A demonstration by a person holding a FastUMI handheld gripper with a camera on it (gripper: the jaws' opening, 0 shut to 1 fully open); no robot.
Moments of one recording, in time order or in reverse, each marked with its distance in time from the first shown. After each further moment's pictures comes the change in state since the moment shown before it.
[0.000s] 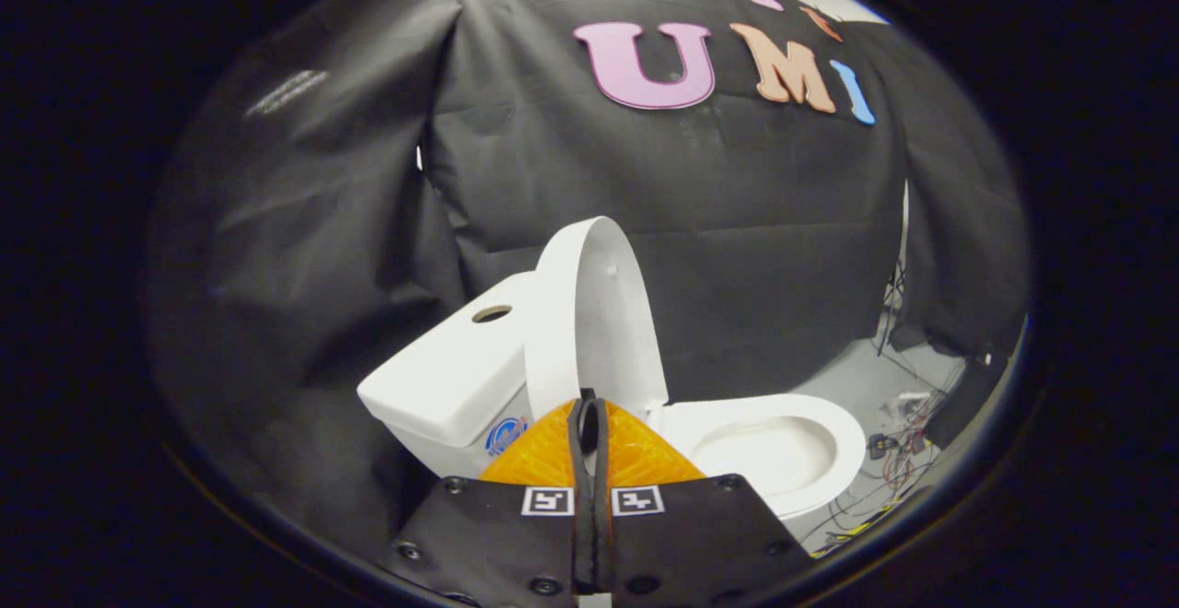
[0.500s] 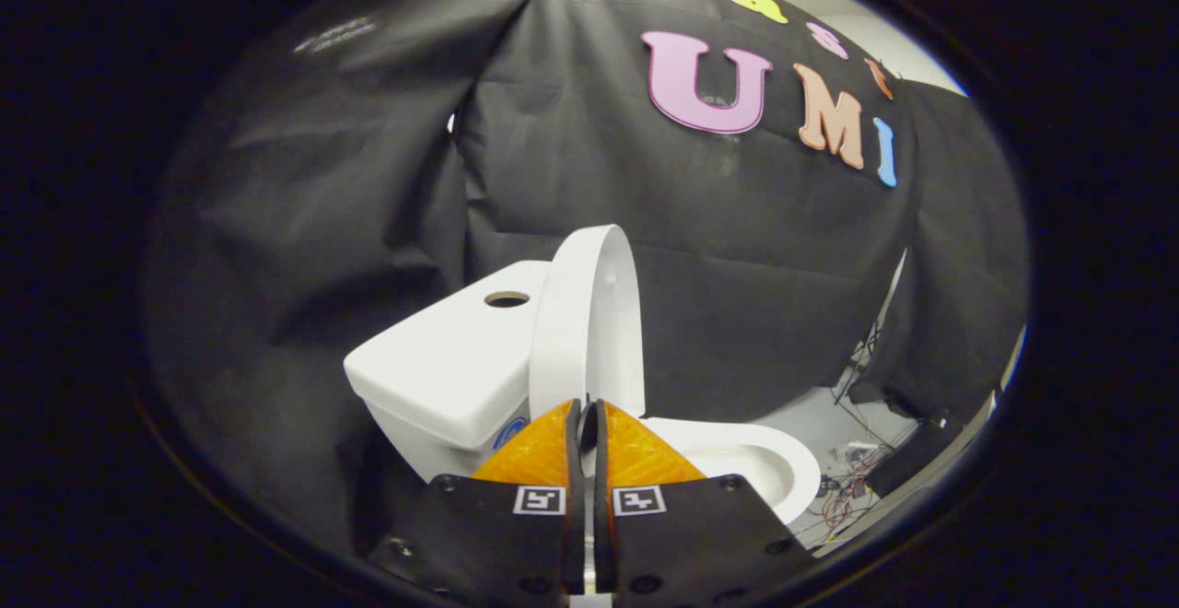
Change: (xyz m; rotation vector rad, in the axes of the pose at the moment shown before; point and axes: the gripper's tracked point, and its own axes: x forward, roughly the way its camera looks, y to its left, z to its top) arm 0.006 0.029 0.006 -0.185 -0.017 -0.063
